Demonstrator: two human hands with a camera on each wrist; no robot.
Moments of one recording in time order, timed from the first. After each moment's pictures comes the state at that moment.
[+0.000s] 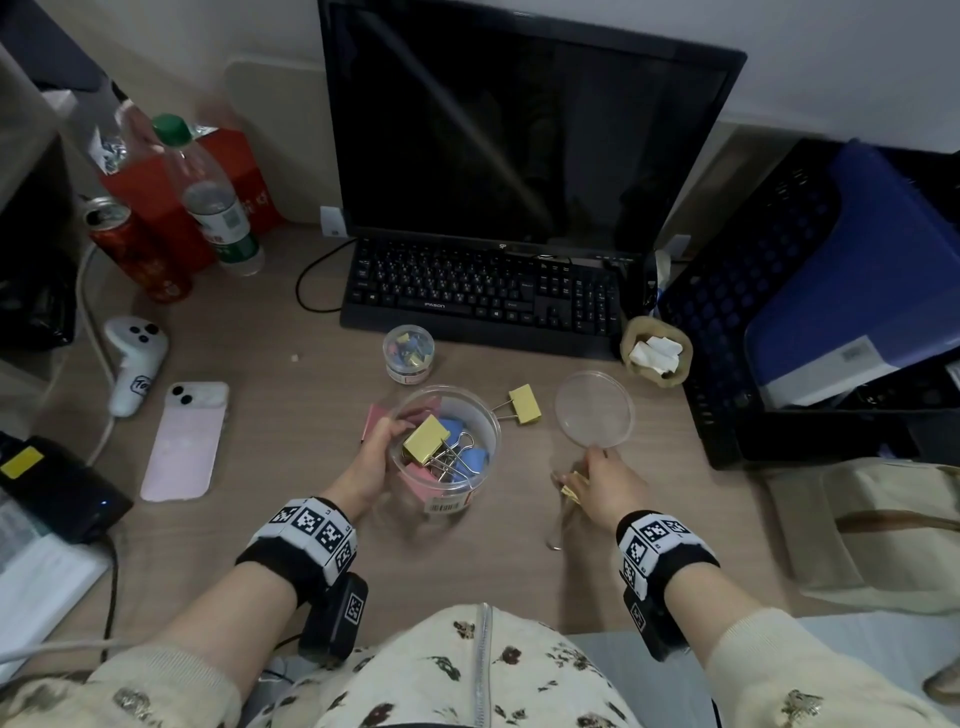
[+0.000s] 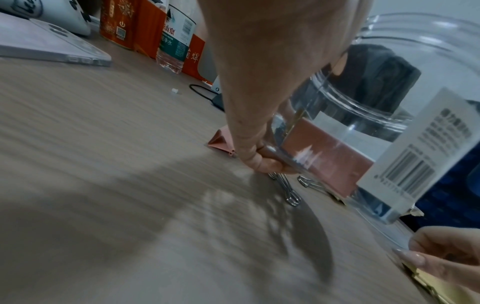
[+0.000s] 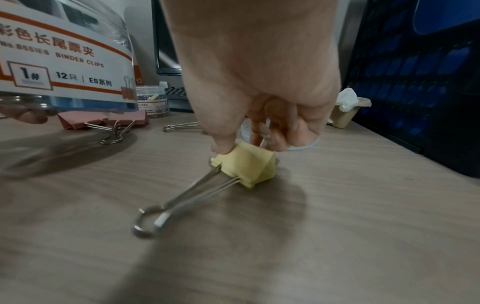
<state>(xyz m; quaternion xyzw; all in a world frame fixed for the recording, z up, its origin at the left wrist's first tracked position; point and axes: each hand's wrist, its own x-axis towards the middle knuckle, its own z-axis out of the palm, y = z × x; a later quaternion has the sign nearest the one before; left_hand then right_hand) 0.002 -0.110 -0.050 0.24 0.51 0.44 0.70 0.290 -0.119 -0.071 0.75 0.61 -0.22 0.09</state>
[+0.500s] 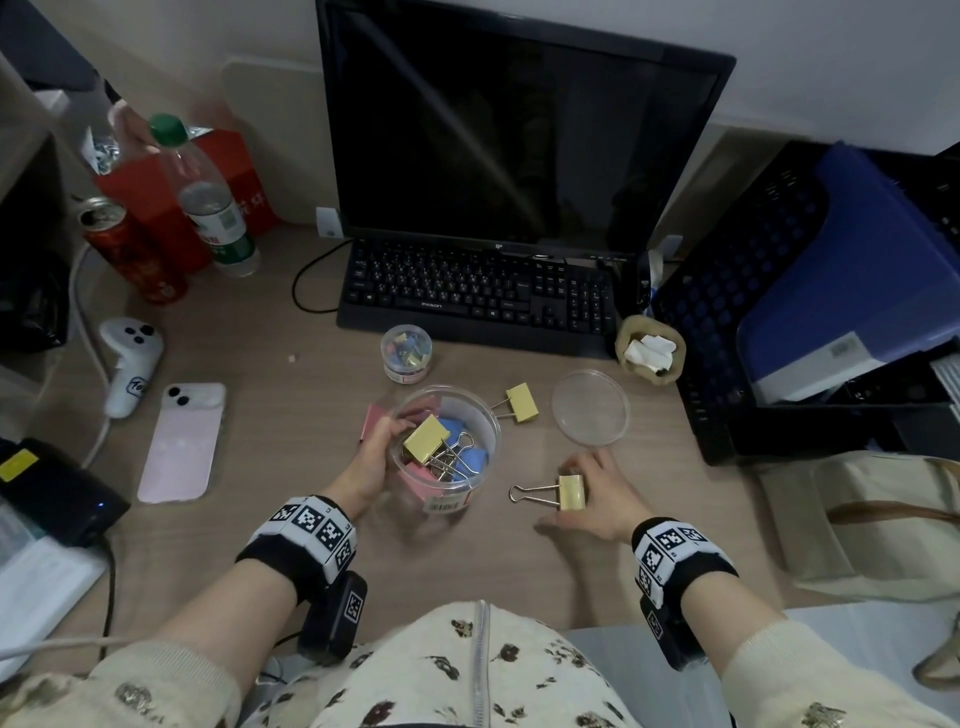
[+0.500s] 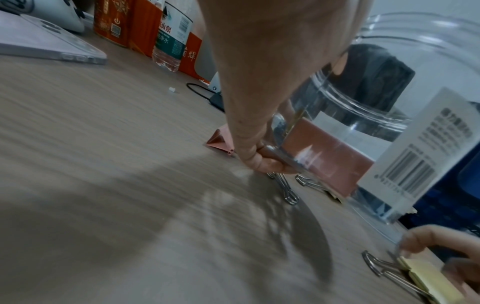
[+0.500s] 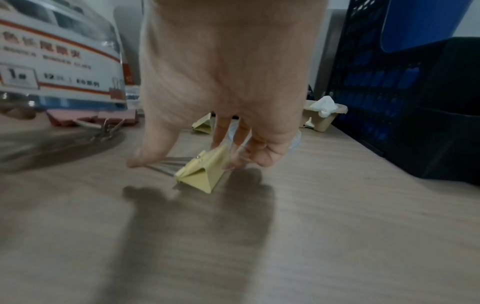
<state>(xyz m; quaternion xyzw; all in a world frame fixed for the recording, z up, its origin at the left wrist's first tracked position) 0.000 -0.111 -0.052 0.26 0.53 0.43 0.68 0.302 -0.133 -0.068 0.68 0.64 -0.37 0.02</state>
